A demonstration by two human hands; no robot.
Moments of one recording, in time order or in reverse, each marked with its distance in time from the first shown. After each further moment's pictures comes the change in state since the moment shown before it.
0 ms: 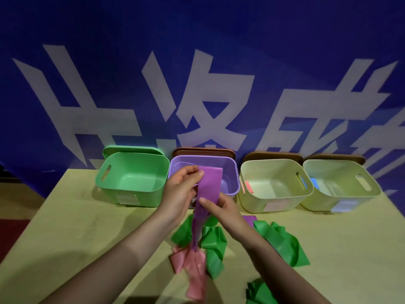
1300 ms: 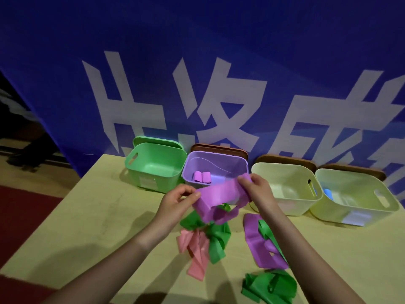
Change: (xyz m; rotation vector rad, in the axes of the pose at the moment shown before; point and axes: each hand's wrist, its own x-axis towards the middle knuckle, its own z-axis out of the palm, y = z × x) left_hand -0.087 -0.022 -0.033 0.503 0.066 0.195; right_hand -0.006 -0.017 -0.065 -0.308 0.265 0.062
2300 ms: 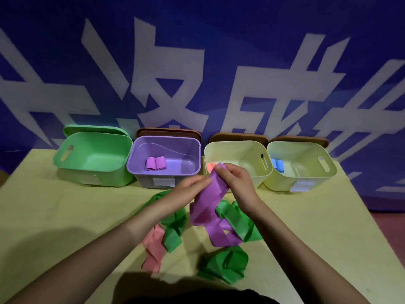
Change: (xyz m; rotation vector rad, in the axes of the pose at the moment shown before) left_hand 0.057 -0.002 0.144 0.069 -0.502 -0.244; right_hand -0.002 0.022 -0.080 0.317 -0.107 -0.051
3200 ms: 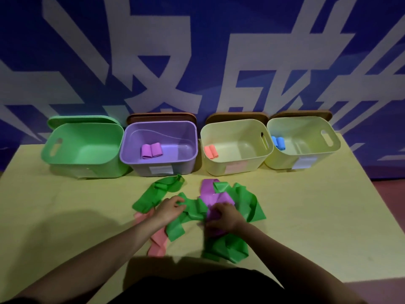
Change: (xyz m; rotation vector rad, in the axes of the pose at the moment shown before) left_hand 0.013 -0.147 -0.020 0.537 0.056 -0.404; right_hand -0.041 0.166 -0.012 -0.918 -0.386 0.405
